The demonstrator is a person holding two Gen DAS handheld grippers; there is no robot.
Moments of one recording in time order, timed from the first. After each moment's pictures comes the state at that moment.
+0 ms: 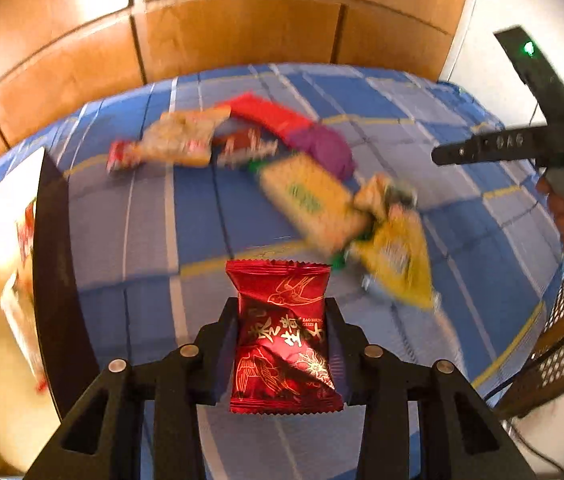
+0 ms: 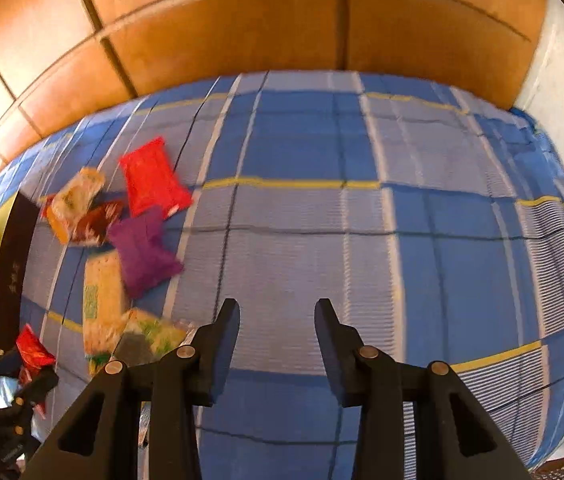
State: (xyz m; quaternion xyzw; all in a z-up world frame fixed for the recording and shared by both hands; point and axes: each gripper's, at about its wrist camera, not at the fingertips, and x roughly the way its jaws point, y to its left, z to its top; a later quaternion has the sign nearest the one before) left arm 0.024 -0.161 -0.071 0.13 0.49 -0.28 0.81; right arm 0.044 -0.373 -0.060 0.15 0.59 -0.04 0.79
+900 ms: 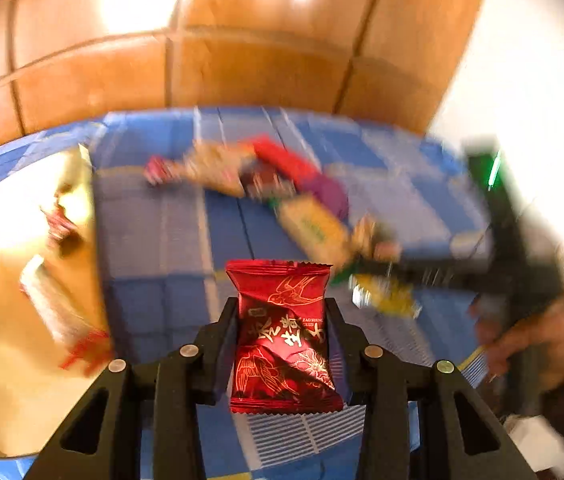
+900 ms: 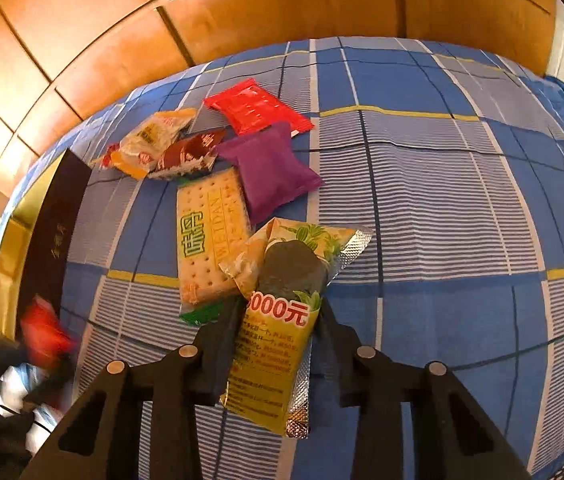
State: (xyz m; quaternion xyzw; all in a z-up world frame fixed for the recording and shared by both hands) left arm 0.016 -0.092 -0.026 0.01 0.43 -0.32 0.85; right arm 0.020 -0.277 -0.083 0.18 0.57 -0.02 0.80
